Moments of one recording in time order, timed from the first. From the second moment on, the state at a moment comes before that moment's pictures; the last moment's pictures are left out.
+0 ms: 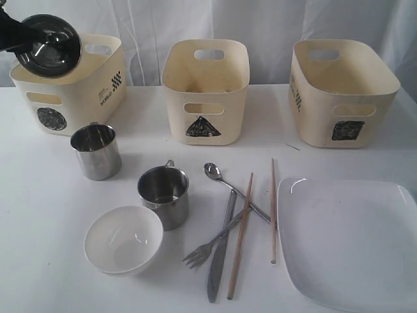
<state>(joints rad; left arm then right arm) 0.07 2.07 -1.88 -0.37 0.53 0.47 0.06 0.01 0.00 -0.17 0.28 0.02</state>
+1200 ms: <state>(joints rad) -0.01 1.74 -1.32 -0.62 0.70 0.70 0.06 0.01 0.00 -0.17 0.28 0.02</state>
